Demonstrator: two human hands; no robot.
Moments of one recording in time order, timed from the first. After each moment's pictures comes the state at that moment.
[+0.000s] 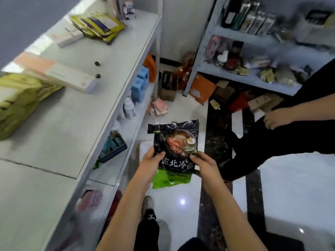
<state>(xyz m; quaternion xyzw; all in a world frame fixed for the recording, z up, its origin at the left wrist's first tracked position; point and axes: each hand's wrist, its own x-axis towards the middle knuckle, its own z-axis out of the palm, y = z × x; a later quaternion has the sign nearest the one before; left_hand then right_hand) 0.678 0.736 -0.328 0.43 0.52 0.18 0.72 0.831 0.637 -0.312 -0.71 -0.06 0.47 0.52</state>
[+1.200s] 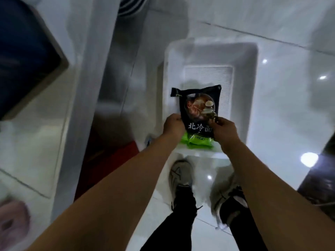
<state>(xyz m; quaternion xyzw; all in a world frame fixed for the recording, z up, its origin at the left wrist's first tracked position) 0.711 0.838 -1.056 0.37 0.75 -0.06 0.54 0.849 0.766 -1.075 -0.77 -0.02 0.58 0.25</state>
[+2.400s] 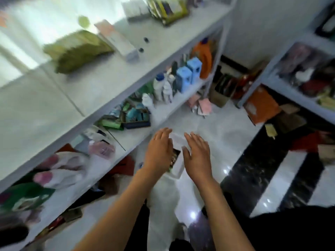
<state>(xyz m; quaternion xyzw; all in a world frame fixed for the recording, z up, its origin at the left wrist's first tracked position) 0.790 0.667 -0.341 0.69 0.65 0.21 0.24 0.931 0.650 -0.363 -0.67 -0.66 0.27 0.21</state>
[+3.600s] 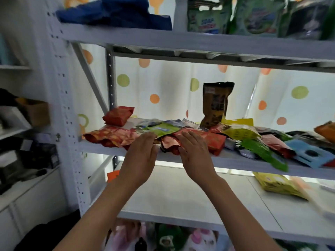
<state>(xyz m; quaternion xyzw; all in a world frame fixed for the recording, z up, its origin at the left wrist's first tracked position) 0.247 0.202 0.026 0.43 0.79 0.36 -0.25 0.350 0.363 0.029 -0.08 -0.89 0.04 0.45</state>
